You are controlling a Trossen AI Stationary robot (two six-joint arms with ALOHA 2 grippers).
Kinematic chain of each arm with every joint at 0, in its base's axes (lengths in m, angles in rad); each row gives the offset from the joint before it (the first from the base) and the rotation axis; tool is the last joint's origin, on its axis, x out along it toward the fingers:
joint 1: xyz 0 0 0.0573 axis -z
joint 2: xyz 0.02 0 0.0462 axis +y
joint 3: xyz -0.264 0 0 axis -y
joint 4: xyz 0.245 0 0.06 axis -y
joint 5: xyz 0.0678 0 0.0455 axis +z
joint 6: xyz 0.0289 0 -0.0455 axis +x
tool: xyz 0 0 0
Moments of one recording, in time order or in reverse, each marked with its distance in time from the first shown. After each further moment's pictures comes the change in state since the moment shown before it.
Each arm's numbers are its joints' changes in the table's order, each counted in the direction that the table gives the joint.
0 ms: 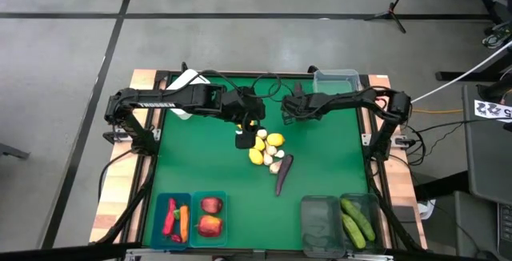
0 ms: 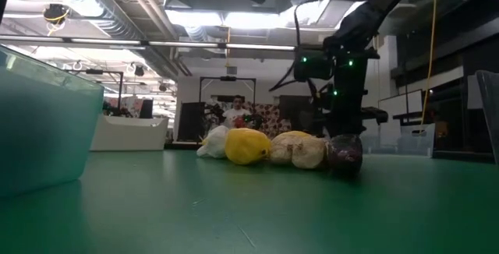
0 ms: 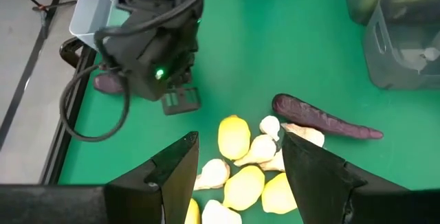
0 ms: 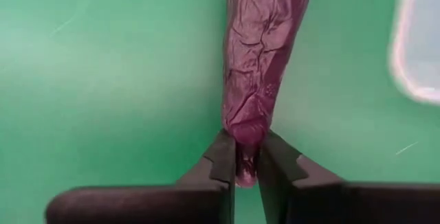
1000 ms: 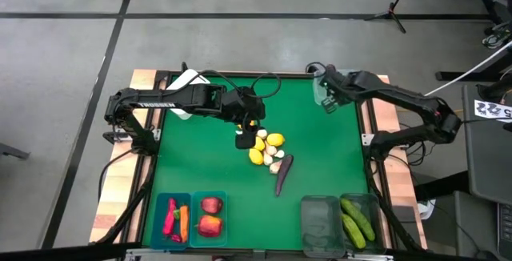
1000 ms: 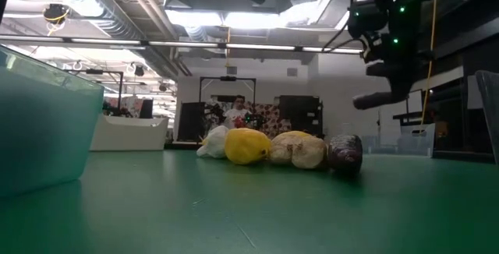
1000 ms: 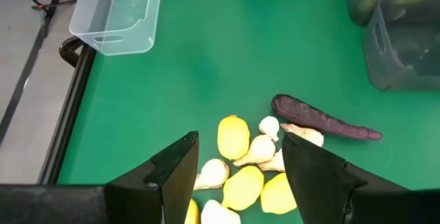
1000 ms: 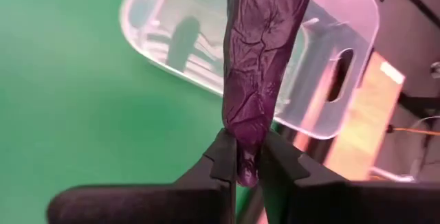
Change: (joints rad) left arm 0.000 0.000 0.000 0.000 0.000 -0.005; right arm 0.266 -0.507 0.002 -0.539 -0.085 -0.517
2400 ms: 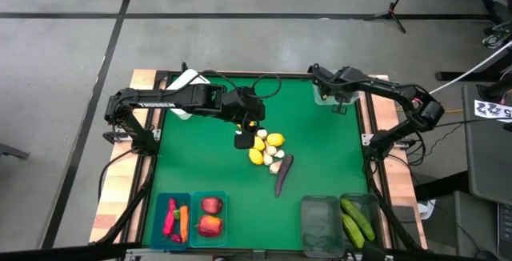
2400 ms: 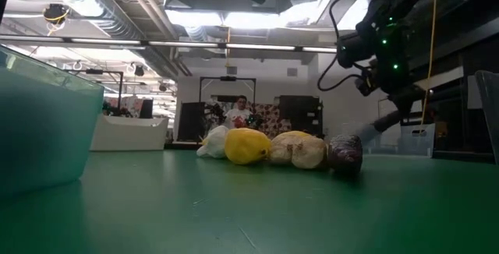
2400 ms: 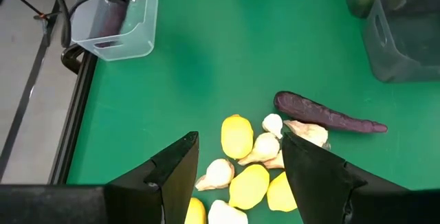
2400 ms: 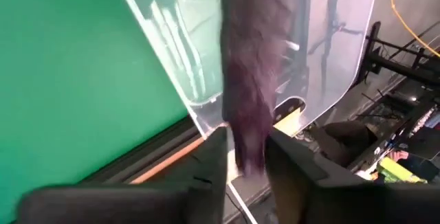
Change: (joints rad) left arm 0.000 0.000 0.000 -0.002 0.000 0.050; right arm 0.094 0.212 0.000 0.043 -0.182 -0.738
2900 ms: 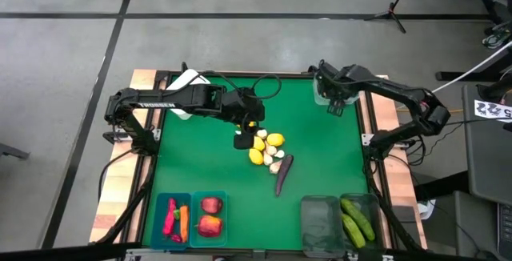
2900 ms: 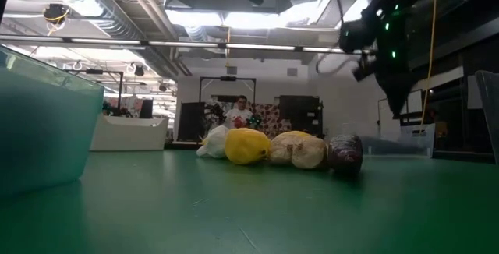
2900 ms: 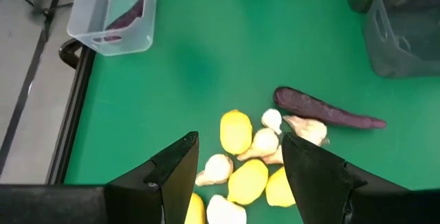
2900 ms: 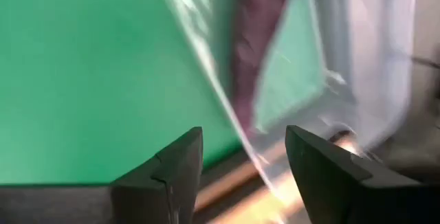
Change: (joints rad) left arm 0.007 0.000 0.000 -0.018 0.000 -0.008; right arm 0.000 -0.077 0.030 0.005 0.265 0.032
